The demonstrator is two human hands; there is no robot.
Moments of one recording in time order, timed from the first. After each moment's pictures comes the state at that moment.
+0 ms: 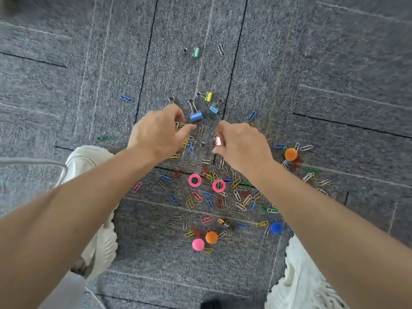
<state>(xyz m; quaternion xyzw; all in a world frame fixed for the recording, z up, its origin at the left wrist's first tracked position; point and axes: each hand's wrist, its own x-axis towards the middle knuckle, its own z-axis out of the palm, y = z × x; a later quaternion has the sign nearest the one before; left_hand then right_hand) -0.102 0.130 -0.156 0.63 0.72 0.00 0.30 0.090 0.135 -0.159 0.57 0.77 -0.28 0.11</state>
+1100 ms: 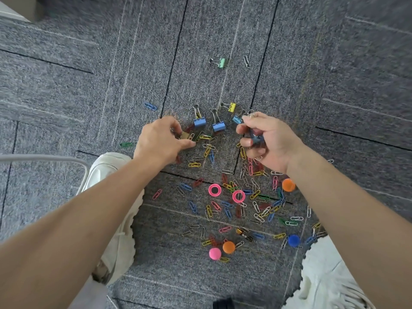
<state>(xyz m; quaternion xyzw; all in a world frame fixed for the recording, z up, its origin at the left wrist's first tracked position) -0.143 0.128 -0.163 0.46 0.80 0.03 0.38 0.088 0.176 -0.153 0.56 0.16 -0.80 -0.18</state>
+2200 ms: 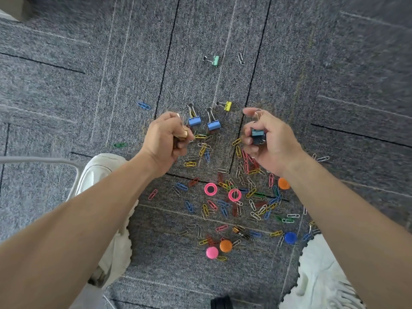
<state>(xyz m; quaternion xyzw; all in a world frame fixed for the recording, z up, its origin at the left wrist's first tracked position) -0.123 0.131 -0.151 0.14 0.64 0.35 0.67 0.093 0.167 -0.155 0.56 0.13 -0.77 -0.27</state>
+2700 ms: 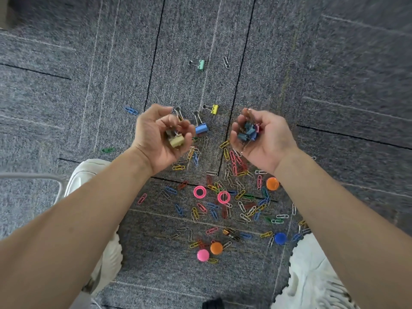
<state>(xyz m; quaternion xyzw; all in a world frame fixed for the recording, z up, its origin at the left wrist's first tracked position) -0.109 0.146 -0.146 -0.09 0.54 0.39 0.74 0.104 0.177 -0.148 0.51 -0.04 -0.80 -0.32</state>
